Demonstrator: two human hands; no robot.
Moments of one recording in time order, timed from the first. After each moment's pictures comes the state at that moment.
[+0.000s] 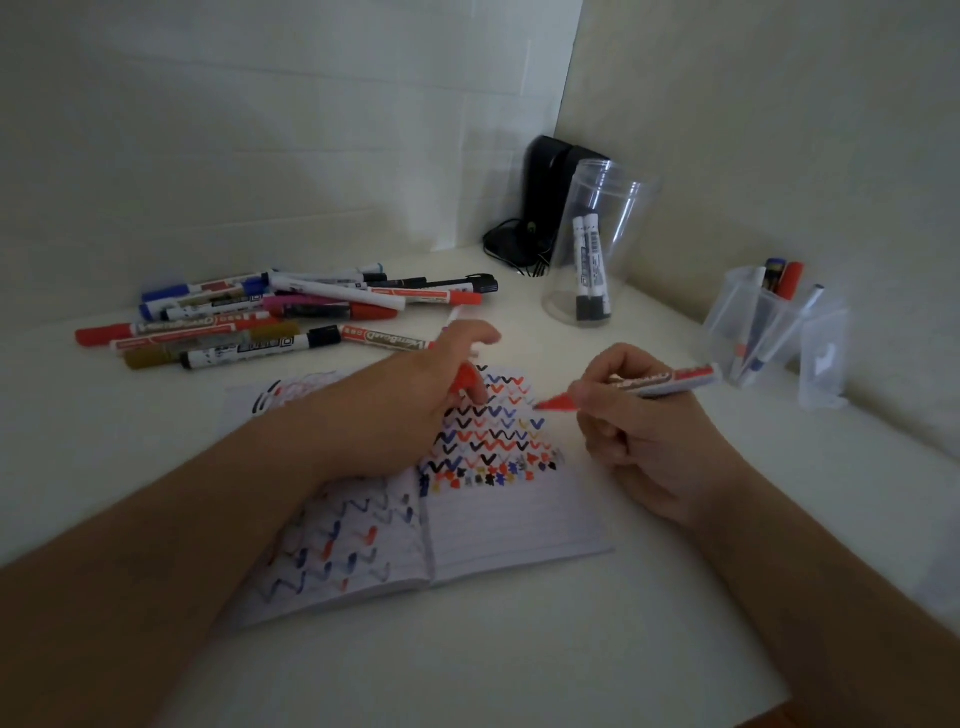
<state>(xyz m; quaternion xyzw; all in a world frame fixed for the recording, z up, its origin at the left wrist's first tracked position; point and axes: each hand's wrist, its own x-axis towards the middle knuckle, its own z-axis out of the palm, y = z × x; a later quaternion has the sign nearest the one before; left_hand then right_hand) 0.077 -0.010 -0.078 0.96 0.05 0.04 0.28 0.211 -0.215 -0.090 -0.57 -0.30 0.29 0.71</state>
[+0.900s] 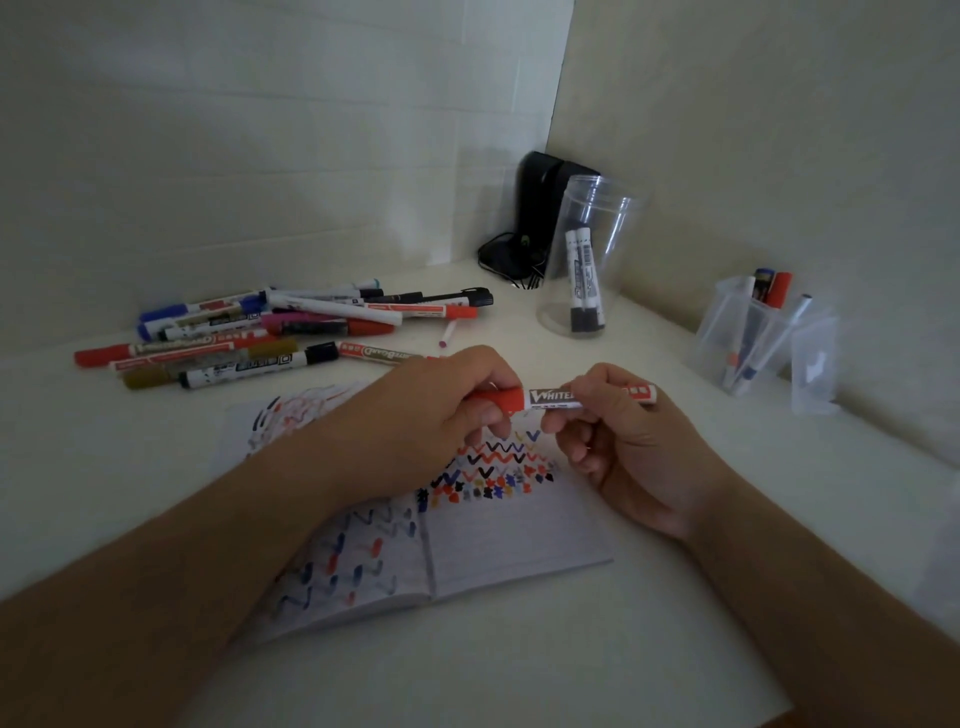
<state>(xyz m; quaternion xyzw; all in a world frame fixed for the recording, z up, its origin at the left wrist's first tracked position) 0.075 -0.026 -0.070 0.94 0.00 0.12 0.31 0.212 -0.213 -0.093 -0.54 -0.29 0.34 0.72</state>
